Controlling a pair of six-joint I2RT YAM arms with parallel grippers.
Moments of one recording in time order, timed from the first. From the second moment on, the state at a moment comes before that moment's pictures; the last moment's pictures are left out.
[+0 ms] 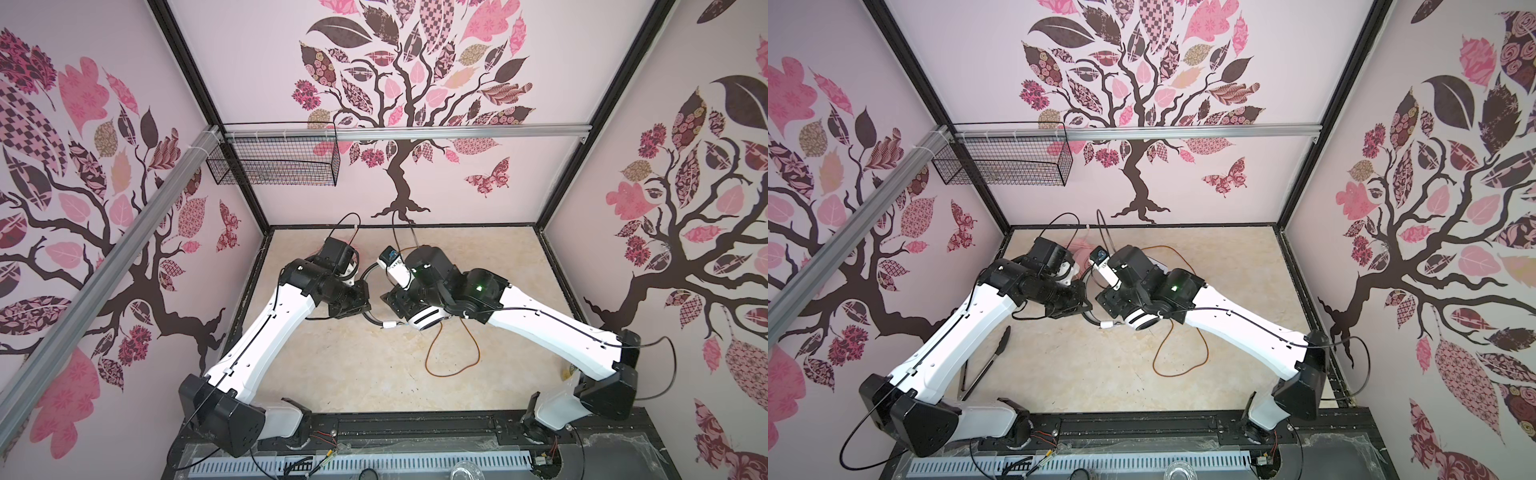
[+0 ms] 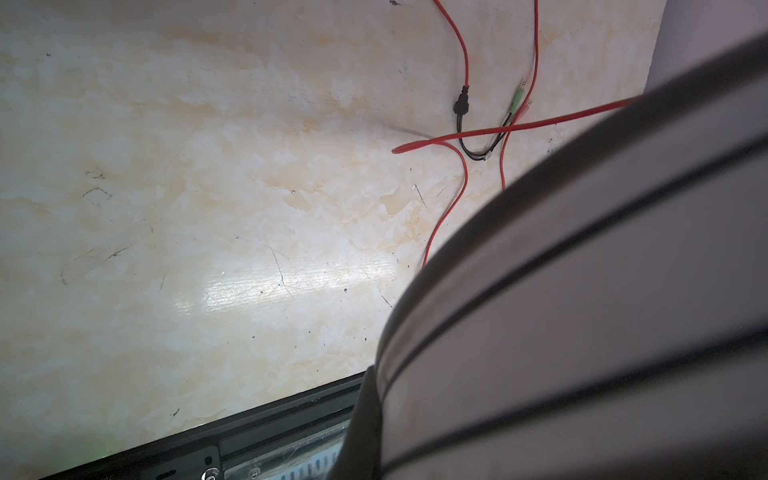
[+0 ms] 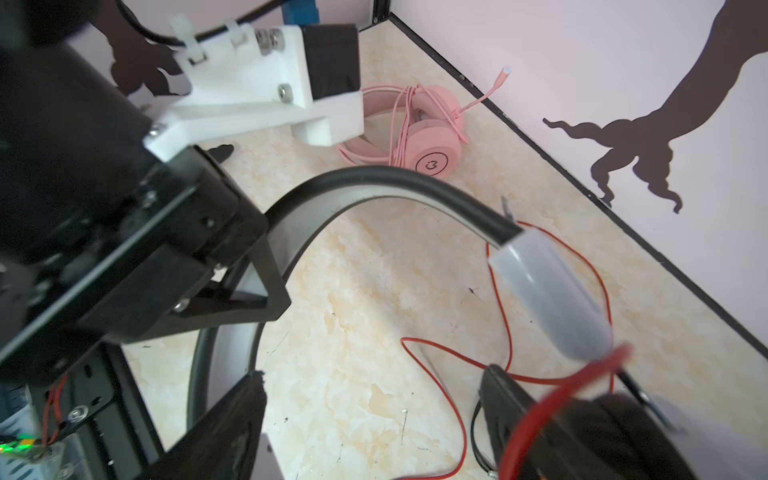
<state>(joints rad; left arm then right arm) -0.44 1.35 1.41 -1.21 0.32 -0.60 0.96 1.50 1.59 -0.73 0.11 0.01</state>
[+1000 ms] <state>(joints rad) -0.41 1.38 1.50 -1.28 0.26 -0.57 0.28 0.98 0.81 -0.31 -0.27 0.35</state>
